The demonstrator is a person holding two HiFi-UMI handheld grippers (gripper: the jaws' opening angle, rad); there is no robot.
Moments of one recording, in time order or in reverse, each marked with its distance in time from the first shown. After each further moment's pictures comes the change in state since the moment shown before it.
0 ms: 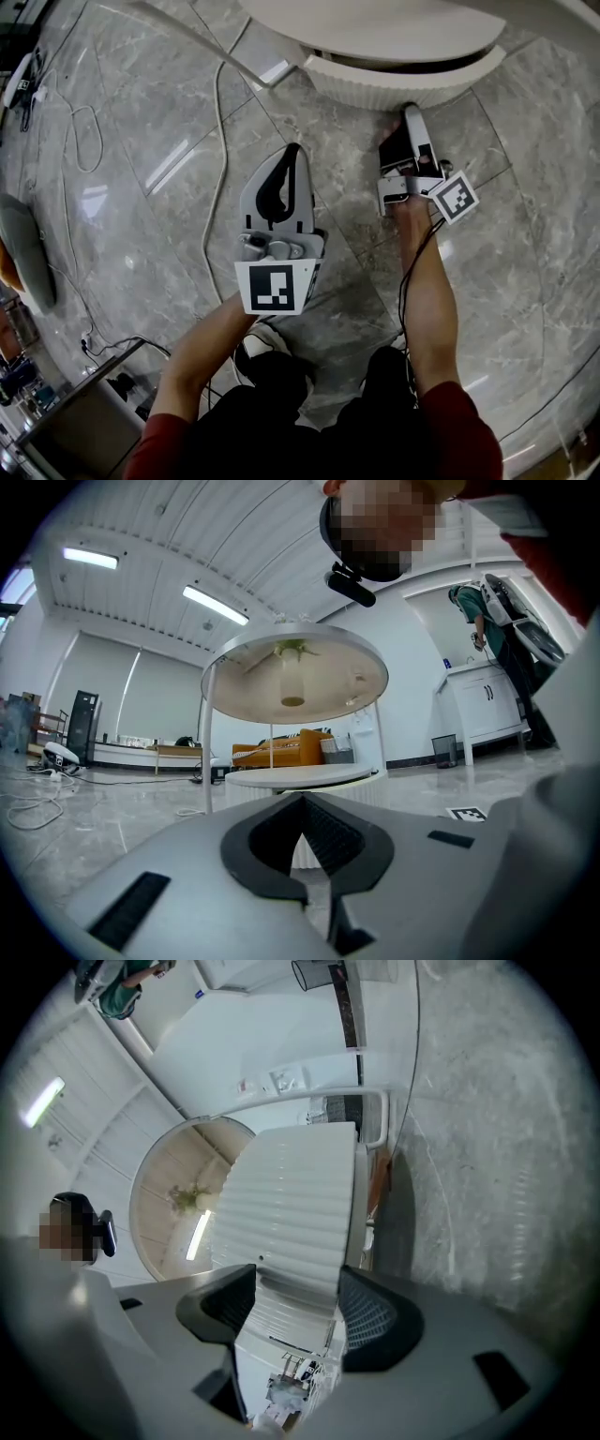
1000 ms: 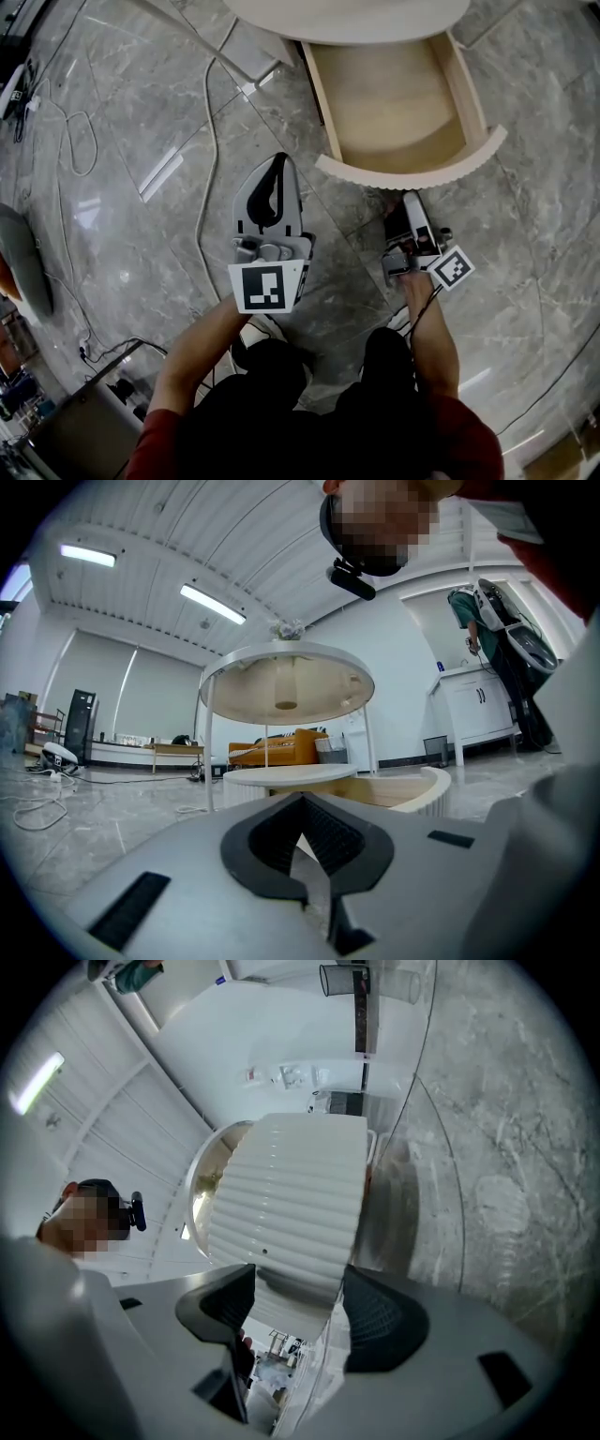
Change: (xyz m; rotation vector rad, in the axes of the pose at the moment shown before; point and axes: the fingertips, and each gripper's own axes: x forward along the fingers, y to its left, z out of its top) left arm -0.038 -0.017 0.005 0.003 0.018 -0.025; right arm -0.155 0.061 -0.027 -0.028 0.092 -0.062
